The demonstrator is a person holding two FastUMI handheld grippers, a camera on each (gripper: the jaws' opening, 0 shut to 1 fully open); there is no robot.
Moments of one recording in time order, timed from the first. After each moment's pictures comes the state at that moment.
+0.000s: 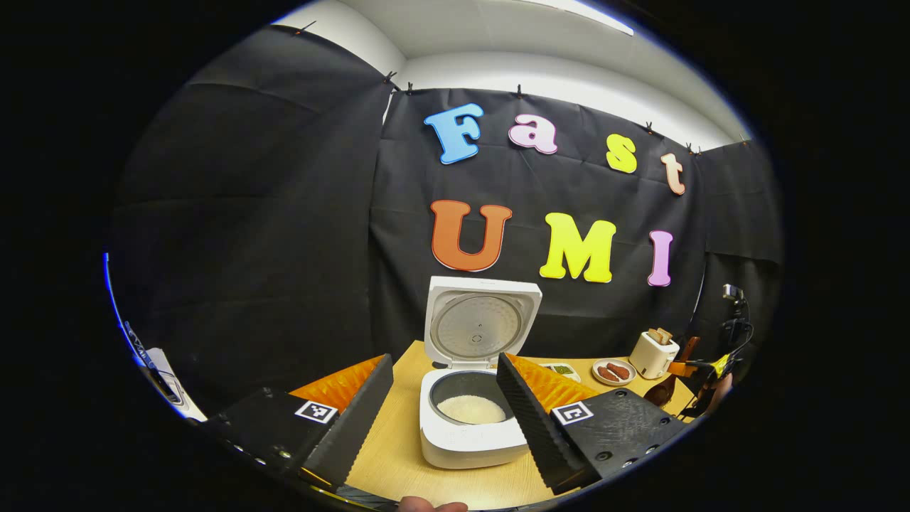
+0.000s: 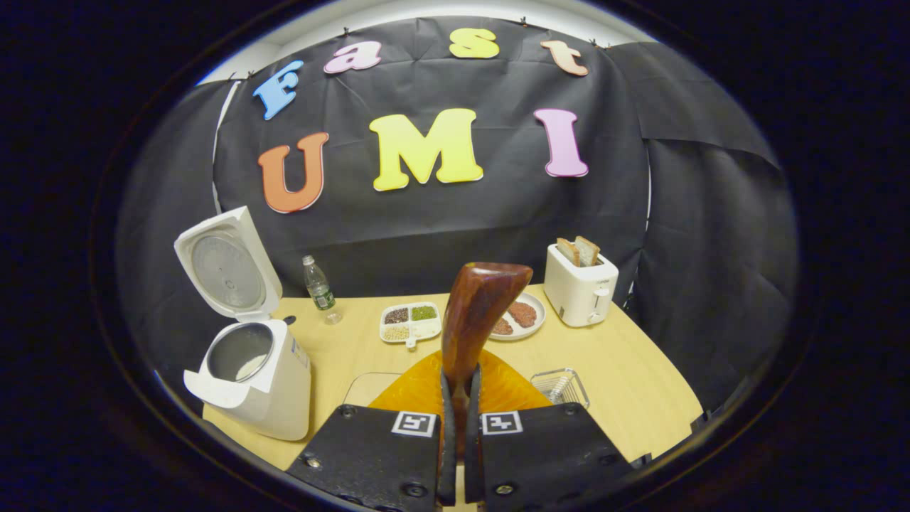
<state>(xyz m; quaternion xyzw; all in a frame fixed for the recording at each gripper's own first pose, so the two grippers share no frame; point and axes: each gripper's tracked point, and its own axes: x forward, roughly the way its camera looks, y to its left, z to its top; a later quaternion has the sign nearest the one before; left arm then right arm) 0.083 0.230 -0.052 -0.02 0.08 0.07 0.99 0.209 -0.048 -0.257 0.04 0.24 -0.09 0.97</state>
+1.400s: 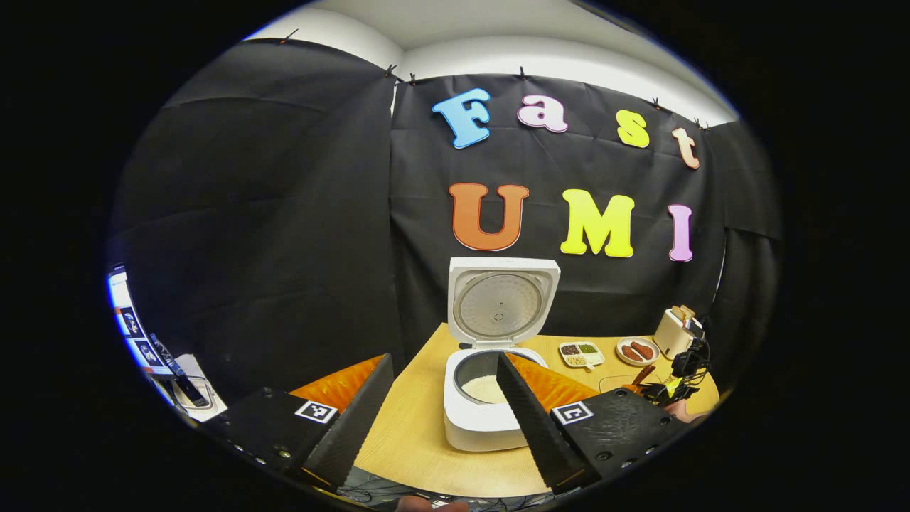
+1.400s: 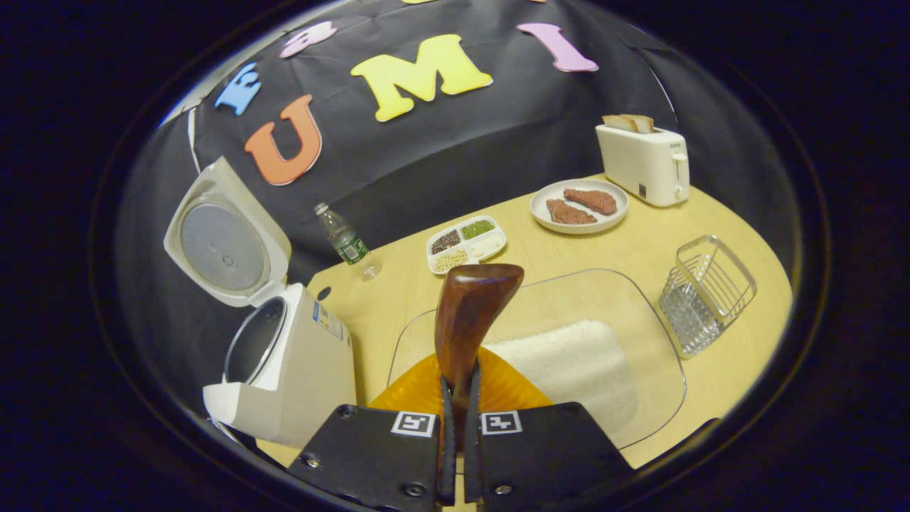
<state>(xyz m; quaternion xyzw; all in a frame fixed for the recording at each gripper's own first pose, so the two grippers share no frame) 0.055 0.226 -0.062 0.02 0.13 0.12 0.98 0.243 0.051 -0.399 0.25 0.33 -0.03 0.91</state>
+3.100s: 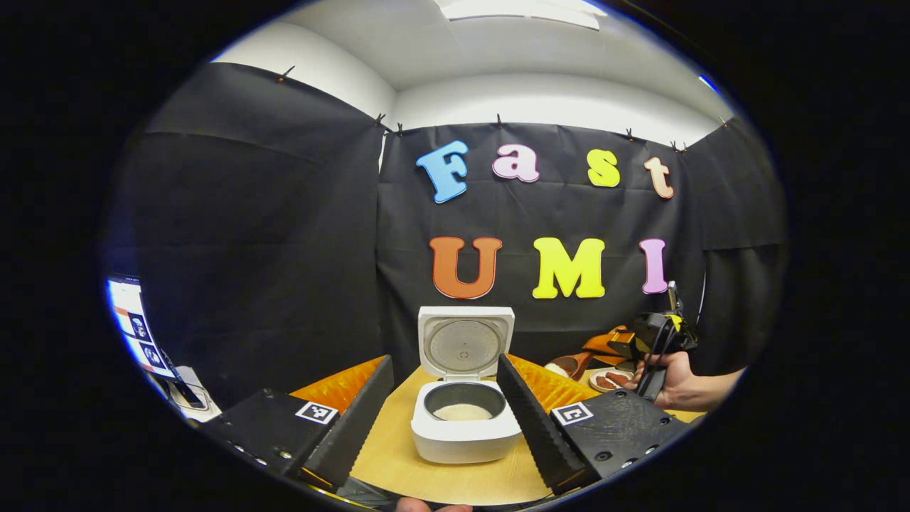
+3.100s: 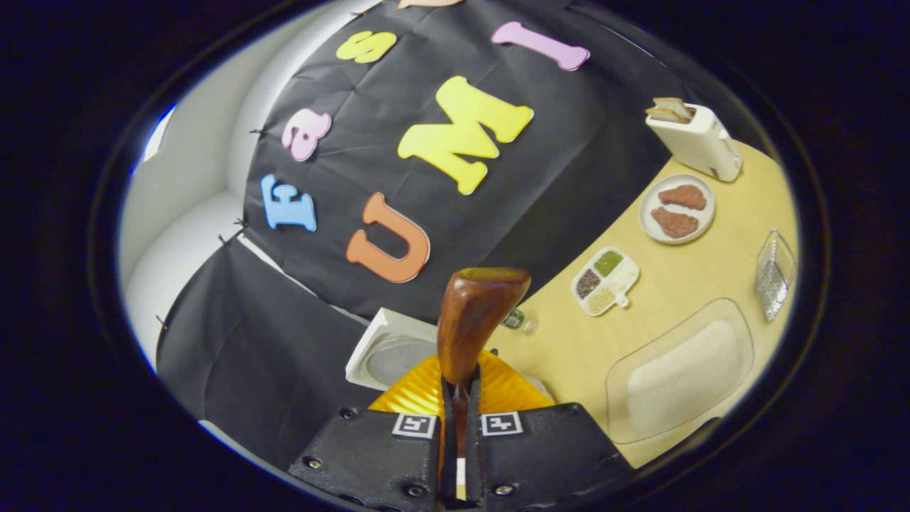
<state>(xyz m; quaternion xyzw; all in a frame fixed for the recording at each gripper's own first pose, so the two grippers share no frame) 0.001 0.171 -0.006 0.03 0.02 0.11 0.99 0.281 0.148 -0.158 0.45 0.23 0.13 0.86</state>
